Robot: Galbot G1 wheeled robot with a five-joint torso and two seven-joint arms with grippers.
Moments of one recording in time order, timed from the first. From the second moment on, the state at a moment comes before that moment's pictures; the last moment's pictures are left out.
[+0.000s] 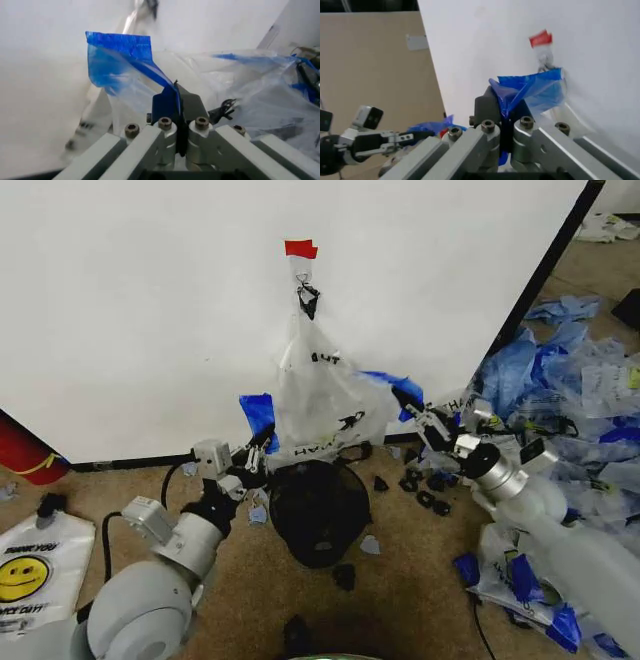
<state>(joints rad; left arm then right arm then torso) 1.19 -0.63 -0.11 -2.42 -0.99 -0.08 -0.50 -0.89 0.76 0.17 1.76 1.22 0.25 -0.75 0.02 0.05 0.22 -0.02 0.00</state>
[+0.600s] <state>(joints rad) 1.15 -0.53 -0.28 -2.51 -1.09 -0.05 -0.54 -0.88 0.63 0.29 1.97 1.39 0.21 -0.73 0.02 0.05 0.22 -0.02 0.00</state>
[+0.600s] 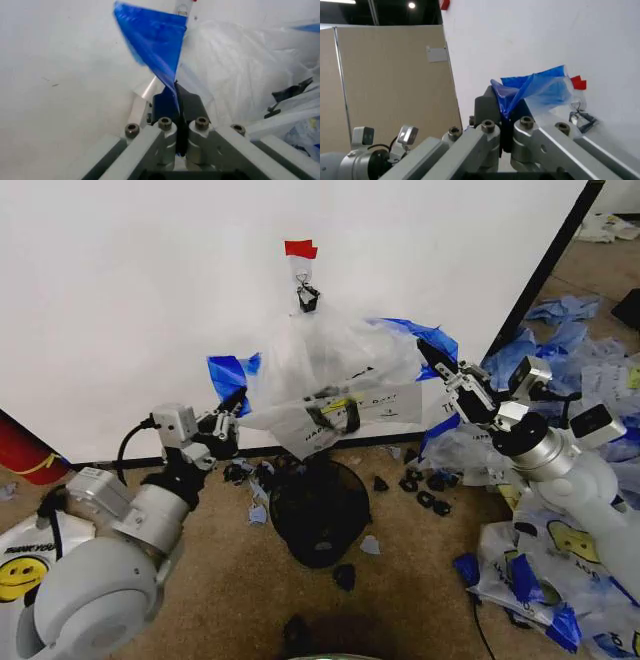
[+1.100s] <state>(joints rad) 1.19 -0.50 -0.35 -2.50 -1.09 -0.03 -0.57 -0.89 0.61 0.31 2.01 1.41 0.21 -0.71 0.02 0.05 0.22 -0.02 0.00</state>
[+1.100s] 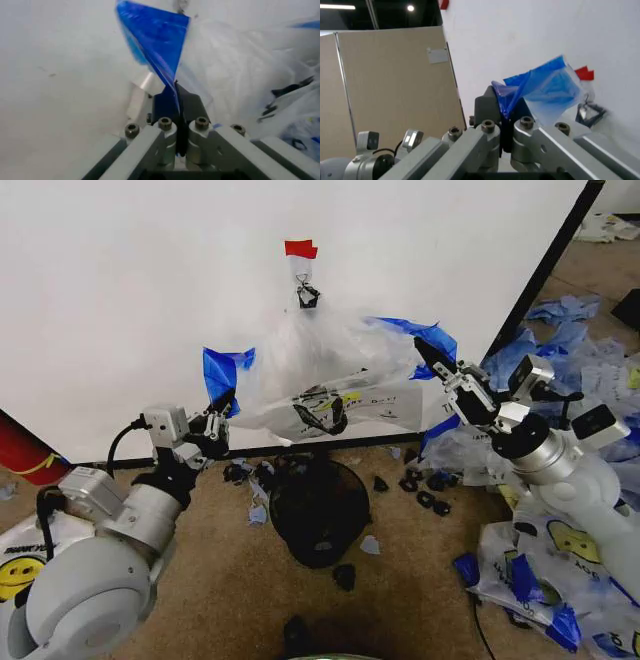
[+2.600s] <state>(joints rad) 1.30 -0.45 -0.34 -2.50 -1.10 -0.01 -0.58 -1.03 0.64 0.25 2.07 1.34 0.20 -0.74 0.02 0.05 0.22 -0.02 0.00</state>
